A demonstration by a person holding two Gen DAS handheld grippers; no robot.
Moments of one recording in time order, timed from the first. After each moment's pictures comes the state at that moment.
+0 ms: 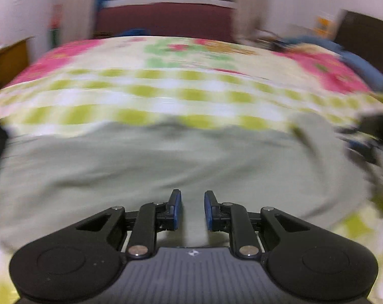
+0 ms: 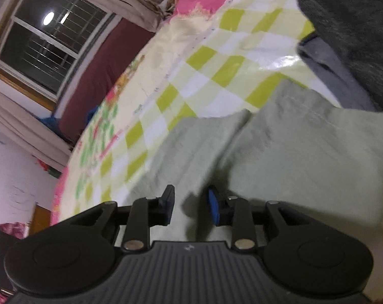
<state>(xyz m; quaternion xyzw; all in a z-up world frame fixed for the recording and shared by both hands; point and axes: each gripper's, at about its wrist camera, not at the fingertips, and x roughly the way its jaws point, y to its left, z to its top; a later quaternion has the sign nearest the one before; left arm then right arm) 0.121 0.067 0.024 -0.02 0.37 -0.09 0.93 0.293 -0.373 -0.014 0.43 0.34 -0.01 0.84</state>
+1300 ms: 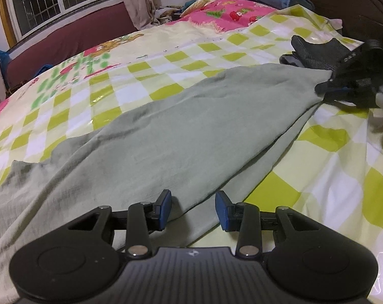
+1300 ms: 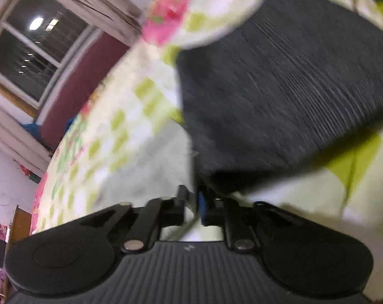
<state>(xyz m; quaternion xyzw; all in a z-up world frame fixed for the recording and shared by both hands) 0.116 -0.094 -0.007 0.16 0.37 -0.22 0.89 0.186 -0.469 -0.014 0.42 0.35 -0.07 0.84</state>
